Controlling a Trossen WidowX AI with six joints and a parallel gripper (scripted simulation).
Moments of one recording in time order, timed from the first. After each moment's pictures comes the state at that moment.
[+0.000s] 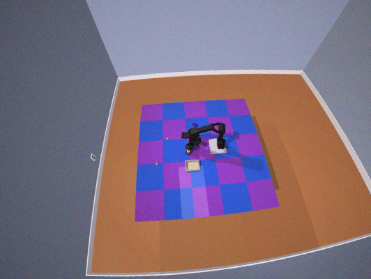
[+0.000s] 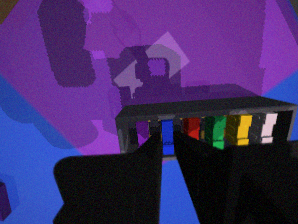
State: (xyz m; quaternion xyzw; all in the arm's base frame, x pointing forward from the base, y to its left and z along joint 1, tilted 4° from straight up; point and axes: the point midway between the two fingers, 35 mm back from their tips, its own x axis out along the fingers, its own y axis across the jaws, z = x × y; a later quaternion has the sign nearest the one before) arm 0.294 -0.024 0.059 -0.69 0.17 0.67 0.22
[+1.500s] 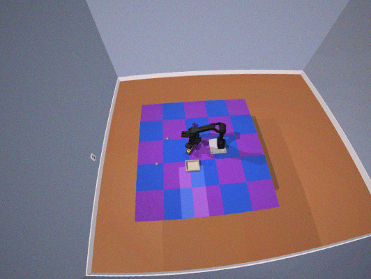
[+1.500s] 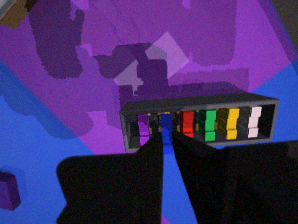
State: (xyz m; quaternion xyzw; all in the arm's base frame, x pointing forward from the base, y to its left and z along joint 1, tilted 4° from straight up) arm 0.294 -0.025 0.075 -0.69 0.17 0.67 0.22
